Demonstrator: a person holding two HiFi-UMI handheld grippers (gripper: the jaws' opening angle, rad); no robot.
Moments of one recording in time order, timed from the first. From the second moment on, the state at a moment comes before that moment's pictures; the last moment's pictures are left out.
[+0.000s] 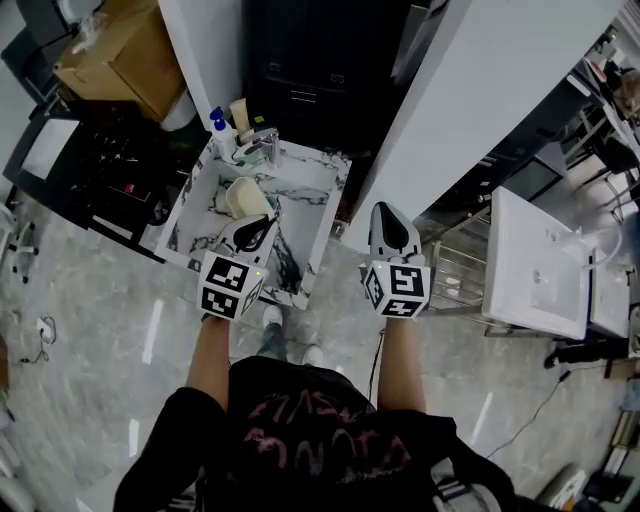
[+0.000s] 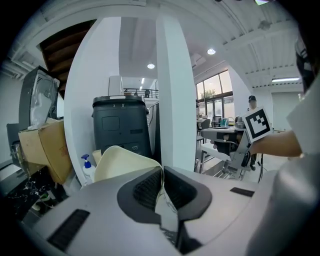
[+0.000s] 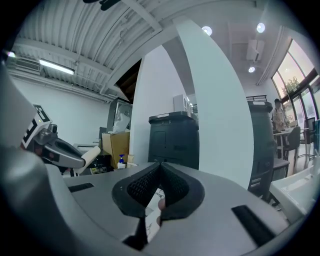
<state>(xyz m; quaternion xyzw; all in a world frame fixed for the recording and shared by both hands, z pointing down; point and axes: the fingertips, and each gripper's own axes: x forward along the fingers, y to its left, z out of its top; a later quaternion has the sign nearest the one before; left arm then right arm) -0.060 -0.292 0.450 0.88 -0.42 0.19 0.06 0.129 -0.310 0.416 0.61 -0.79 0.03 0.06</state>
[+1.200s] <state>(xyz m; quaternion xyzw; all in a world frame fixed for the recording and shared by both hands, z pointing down) 0.006 -0.466 0.627 0.88 -0.27 0.36 0.11 0.174 -0.386 0.458 0.67 -0.73 0.06 0.09</state>
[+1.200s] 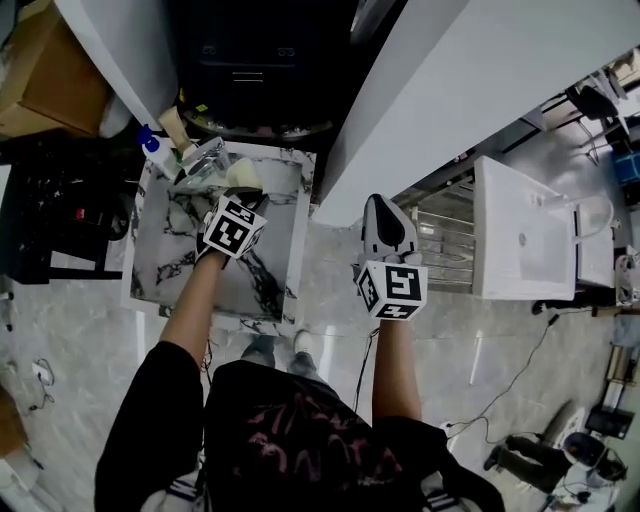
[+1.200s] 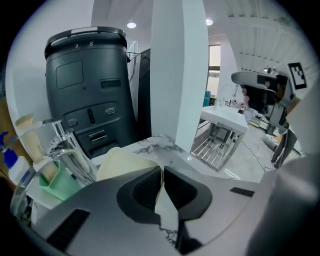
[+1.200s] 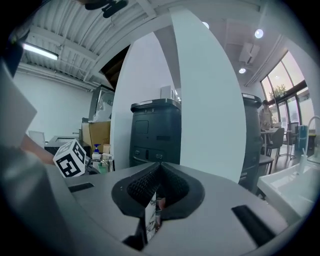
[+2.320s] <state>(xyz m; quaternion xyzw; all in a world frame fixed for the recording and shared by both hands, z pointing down) 0.030 -0.494 0.687 0.87 -0.22 0.43 0.10 0.195 -0.386 0.501 0.69 -0.71 0.09 0.13</state>
